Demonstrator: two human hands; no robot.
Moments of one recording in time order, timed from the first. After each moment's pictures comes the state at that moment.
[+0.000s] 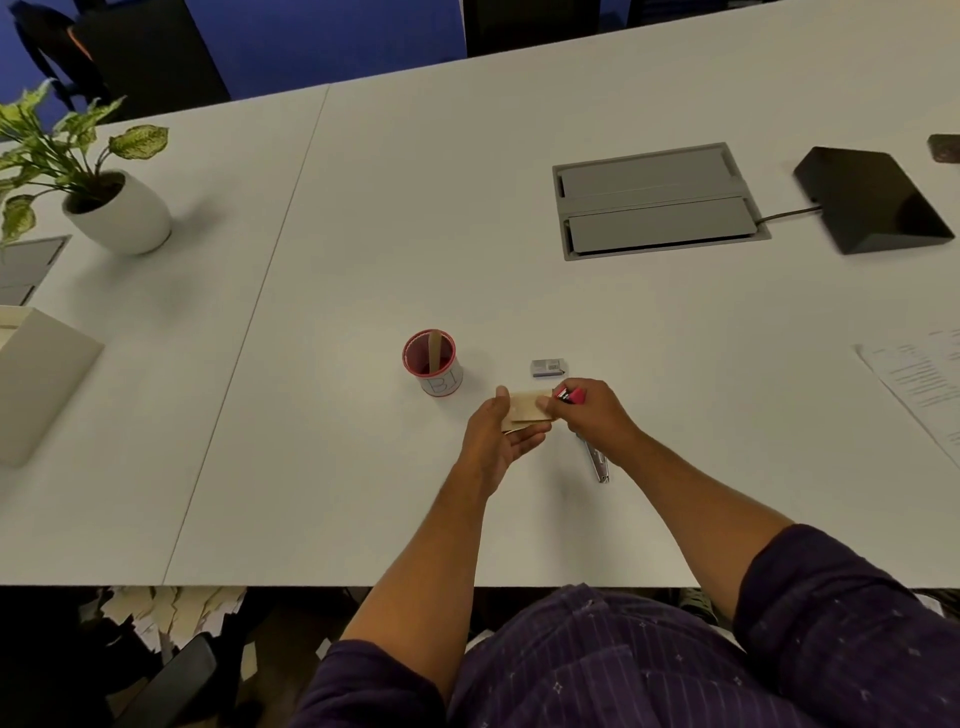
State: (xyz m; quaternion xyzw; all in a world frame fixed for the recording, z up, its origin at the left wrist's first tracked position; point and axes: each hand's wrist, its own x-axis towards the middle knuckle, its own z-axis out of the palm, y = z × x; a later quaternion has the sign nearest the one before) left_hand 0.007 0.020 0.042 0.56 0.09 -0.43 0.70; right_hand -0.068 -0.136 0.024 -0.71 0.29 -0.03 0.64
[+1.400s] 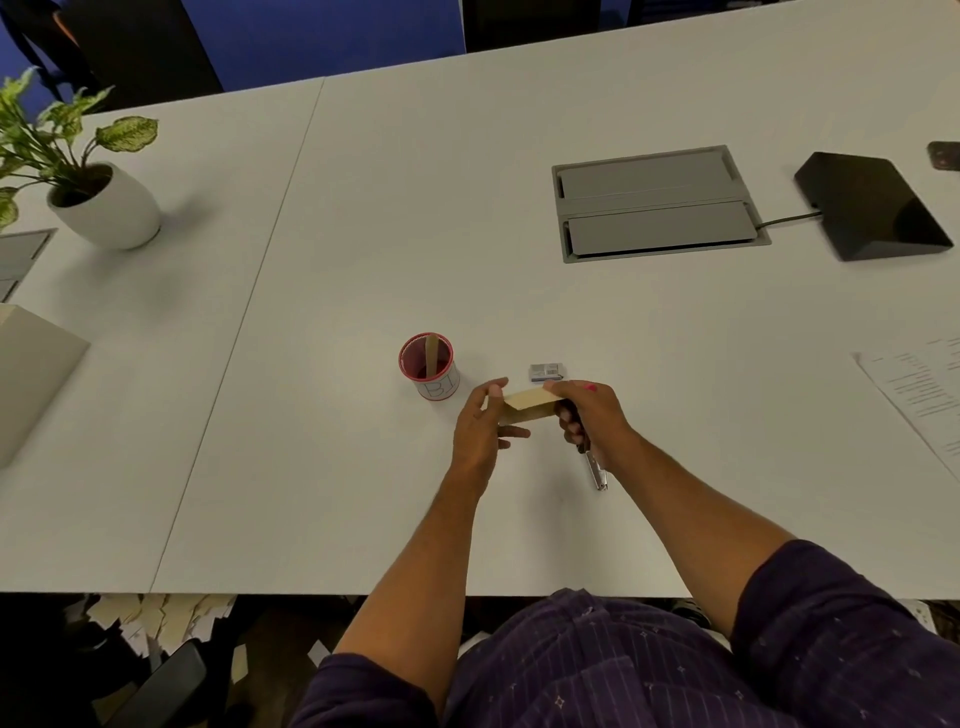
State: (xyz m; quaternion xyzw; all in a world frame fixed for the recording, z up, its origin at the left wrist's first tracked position) left_hand 0.017 0.023 0.044 0.73 -0.06 -0.30 0.61; right_hand -0.053 -0.135 0.024 -0.52 0.40 -0.02 0.76
